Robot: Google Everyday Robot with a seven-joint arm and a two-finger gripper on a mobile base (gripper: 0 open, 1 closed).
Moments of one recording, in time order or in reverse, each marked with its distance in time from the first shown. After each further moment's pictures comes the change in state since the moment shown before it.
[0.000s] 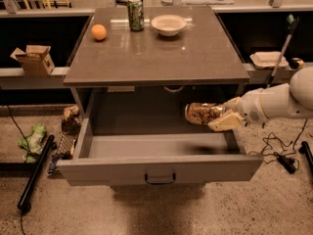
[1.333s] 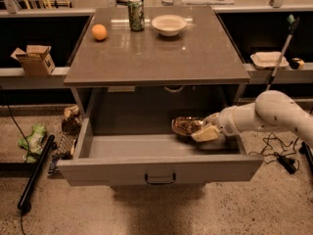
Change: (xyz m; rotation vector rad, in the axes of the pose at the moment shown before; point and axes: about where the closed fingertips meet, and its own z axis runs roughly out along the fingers) arm 0.043 -0.007 0.104 -0.032 0.000 0.061
